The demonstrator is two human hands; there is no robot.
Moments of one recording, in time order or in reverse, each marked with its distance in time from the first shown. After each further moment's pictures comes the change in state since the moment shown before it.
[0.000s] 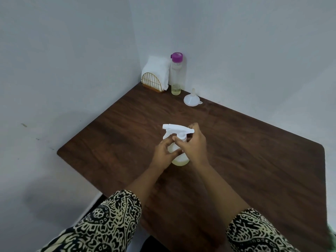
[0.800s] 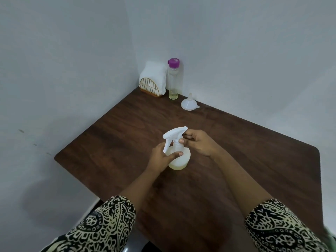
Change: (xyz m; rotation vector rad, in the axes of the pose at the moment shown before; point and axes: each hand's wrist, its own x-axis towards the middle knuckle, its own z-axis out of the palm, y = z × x) left_hand 0.003 0.004 -0.006 0.135 -0.010 -0.152; right_hand 0.034 -0.001 -0.050 0.165 -0.614 -0.011
